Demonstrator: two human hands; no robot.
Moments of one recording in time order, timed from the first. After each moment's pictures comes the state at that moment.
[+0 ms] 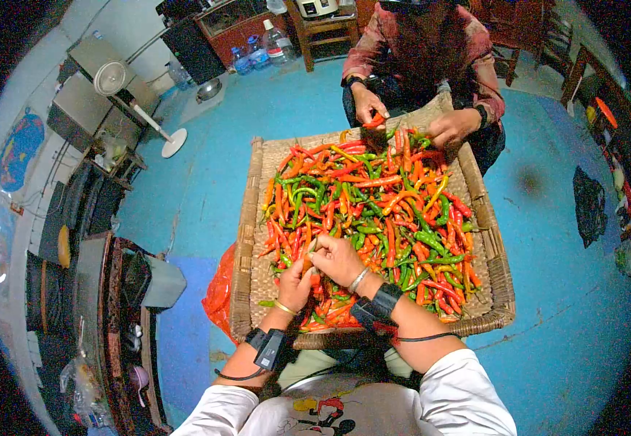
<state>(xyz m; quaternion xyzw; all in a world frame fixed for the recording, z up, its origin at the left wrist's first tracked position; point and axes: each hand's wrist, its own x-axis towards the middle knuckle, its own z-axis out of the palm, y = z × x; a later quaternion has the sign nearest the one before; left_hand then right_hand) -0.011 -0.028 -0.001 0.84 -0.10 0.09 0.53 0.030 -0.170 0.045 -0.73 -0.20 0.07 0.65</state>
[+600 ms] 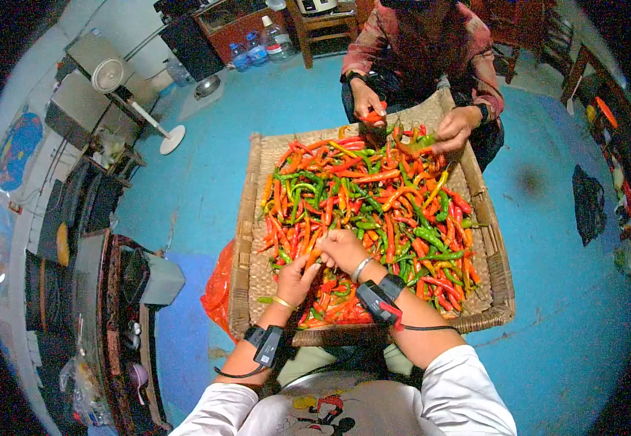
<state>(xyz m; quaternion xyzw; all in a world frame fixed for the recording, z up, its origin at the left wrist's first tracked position) -0.012 -0.032 0.006 0.85 -0.05 0.04 0.52 0.044 -0.175 0.025 -0.64 -0.06 0.23 0.73</state>
